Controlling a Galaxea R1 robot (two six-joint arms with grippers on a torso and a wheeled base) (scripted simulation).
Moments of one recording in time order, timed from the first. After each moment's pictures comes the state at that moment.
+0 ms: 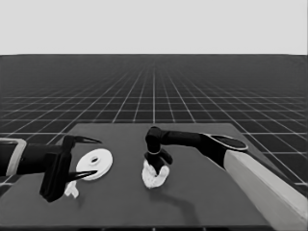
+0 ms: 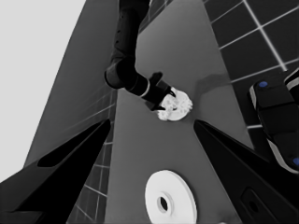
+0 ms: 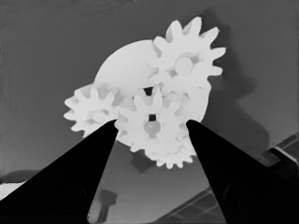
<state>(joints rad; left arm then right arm) -0.34 1.75 -0.42 0.31 0.68 0.35 -0.11 3.09 -1.79 -0.27 -1.50 2.25</state>
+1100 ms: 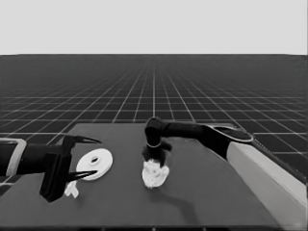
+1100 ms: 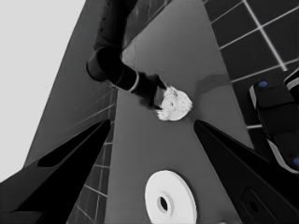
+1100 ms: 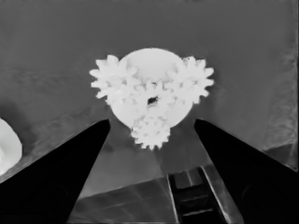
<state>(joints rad) -0.34 1.75 -0.42 0.31 0.68 0.35 -0.02 3.08 -1.73 -0.20 -1.54 1.73</state>
